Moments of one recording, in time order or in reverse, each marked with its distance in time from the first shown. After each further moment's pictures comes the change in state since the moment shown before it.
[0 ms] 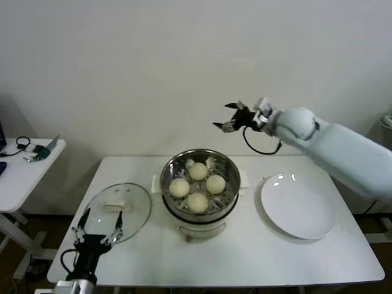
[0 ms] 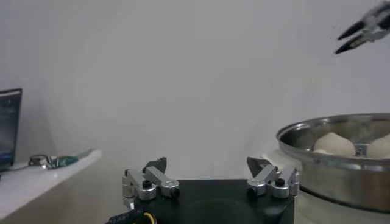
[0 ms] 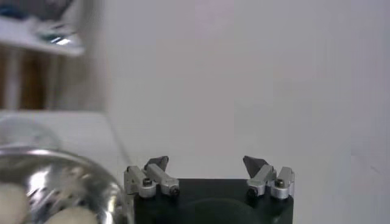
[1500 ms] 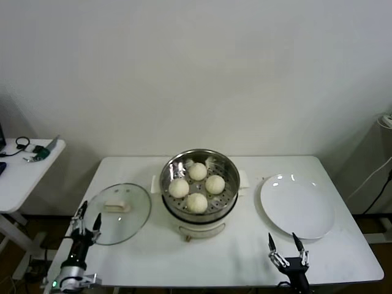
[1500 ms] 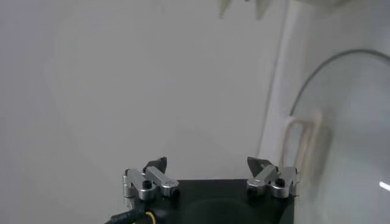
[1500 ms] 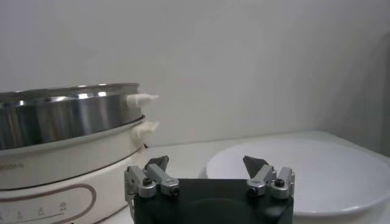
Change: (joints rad) left arm -0.239 0.234 0.021 0.520 1.112 -0.073 -0.397; right arm -1.731 0.608 1.155 0.284 -0.470 0.633 0.109
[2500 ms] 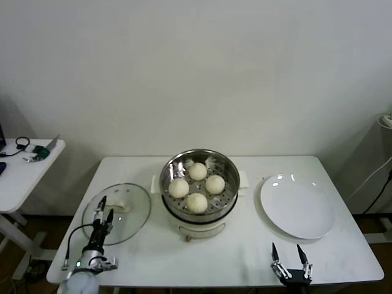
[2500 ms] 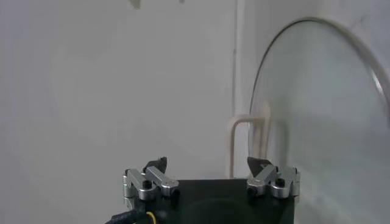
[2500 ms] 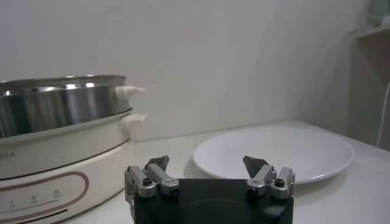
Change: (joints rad) left arm -0.246 -0.042 0.070 0.296 0.199 0.027 -0.027; right arm -0.045 0.061 0.021 -0.010 -0.026 0.045 0.019
